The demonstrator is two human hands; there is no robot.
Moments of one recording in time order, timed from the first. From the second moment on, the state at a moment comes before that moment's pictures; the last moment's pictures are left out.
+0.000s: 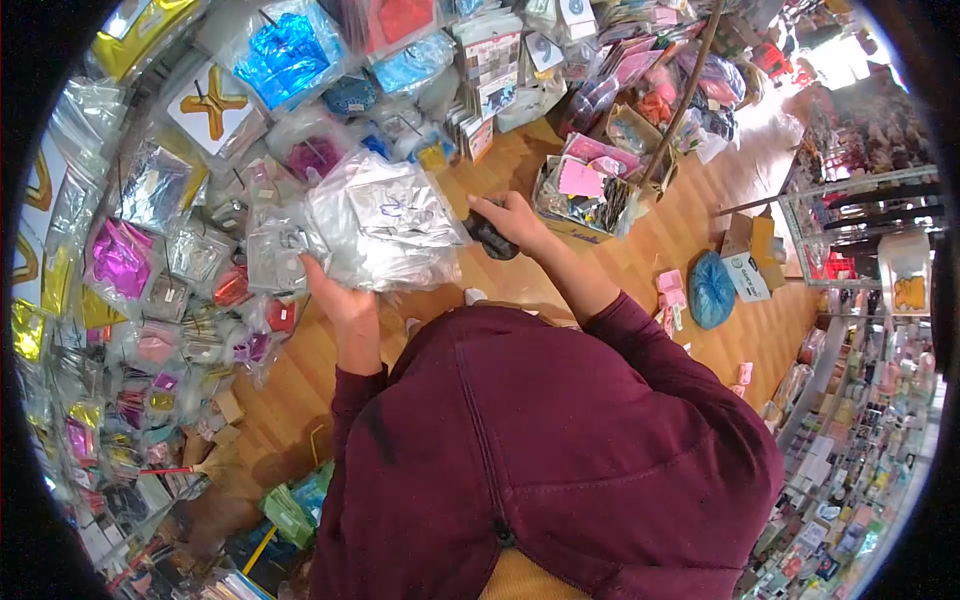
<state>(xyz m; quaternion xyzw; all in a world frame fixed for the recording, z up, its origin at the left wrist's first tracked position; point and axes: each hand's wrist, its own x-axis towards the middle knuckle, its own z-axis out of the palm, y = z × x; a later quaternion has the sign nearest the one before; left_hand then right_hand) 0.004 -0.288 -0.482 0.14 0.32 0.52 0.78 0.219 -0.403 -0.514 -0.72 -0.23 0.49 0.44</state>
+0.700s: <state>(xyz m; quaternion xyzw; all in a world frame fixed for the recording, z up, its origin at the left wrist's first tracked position) -0.025 -0.267 -0.515 0.22 0.36 0.46 0.78 0.176 -0.377 -0.480 -0.62 -0.26 0.52 0.53</state>
